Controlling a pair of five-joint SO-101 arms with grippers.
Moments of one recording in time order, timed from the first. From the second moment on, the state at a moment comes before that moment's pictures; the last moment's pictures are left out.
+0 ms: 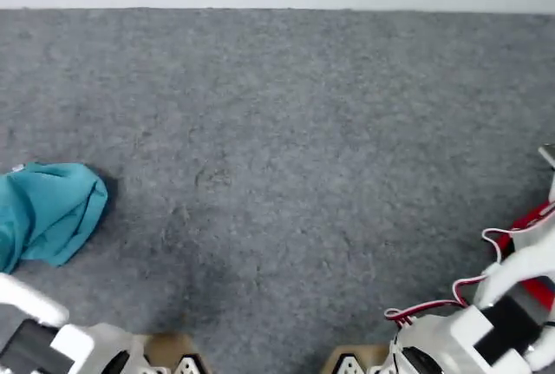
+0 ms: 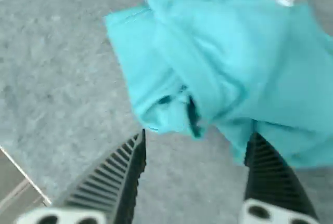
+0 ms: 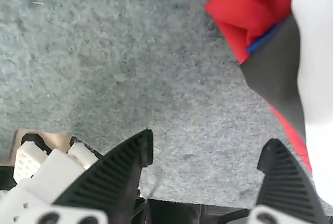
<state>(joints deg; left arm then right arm) -67.3 -6.4 7.5 79.4 -10.1 49.4 -1.1 4.9 100.7 47.8</state>
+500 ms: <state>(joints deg) -57.4 24.8 1.4 60.6 -15.3 49.4 -1.1 4.9 100.7 47.8</state>
